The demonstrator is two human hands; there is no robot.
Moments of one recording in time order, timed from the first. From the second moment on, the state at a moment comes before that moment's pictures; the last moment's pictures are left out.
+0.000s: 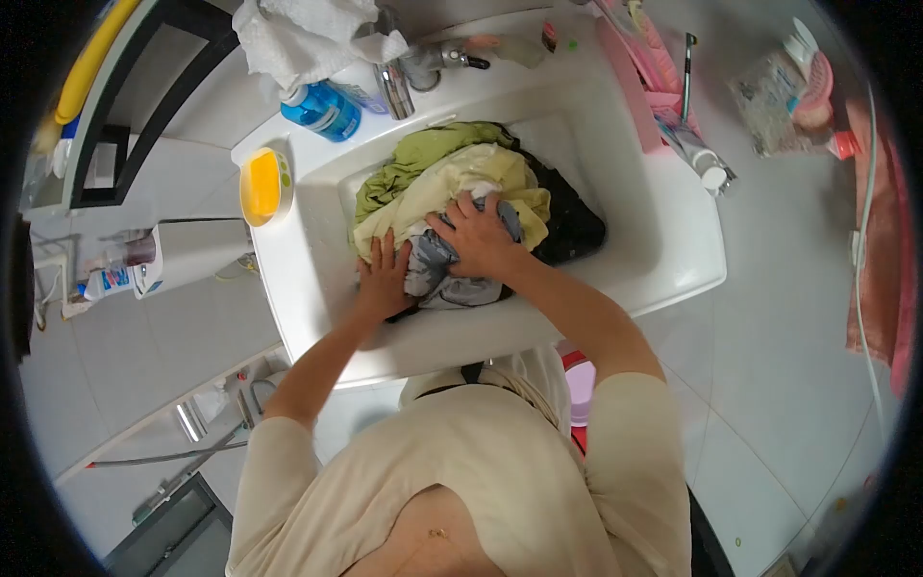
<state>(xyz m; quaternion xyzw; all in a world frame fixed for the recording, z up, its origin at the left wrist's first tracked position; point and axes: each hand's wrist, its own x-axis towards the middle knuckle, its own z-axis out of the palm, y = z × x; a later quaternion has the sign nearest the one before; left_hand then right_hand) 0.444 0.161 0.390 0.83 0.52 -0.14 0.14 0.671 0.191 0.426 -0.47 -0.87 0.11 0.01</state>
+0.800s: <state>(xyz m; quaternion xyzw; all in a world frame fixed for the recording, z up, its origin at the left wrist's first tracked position) 0.440 0.243 0.332 0.30 0.70 0.42 0.49 0.662 0.254 0.420 -0.60 -0.76 0.24 -0.05</state>
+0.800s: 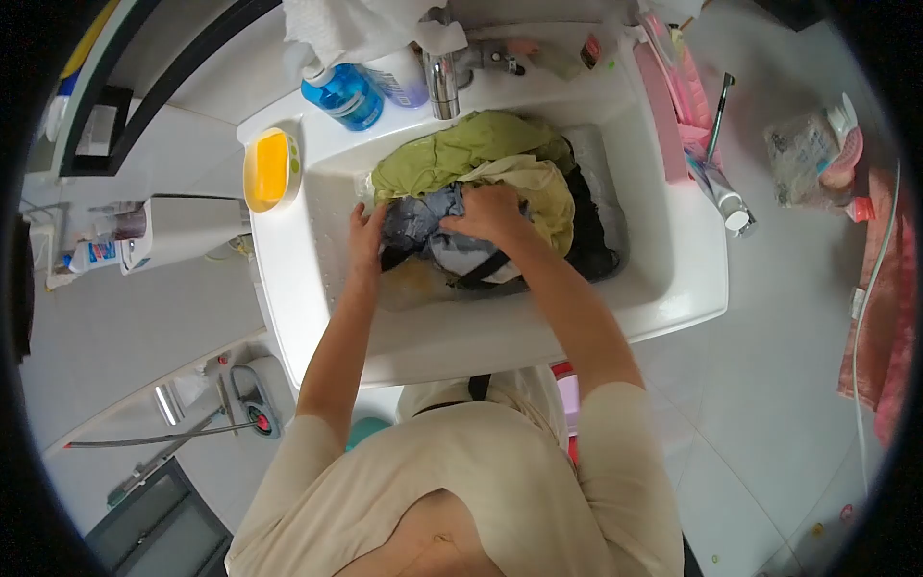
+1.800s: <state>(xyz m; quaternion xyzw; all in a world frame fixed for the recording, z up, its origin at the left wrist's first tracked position) 0.468 0.283 0.325 0.61 0.76 0.18 0.15 0.621 0.251 0.347 -0.59 -0.80 0.09 0.01</state>
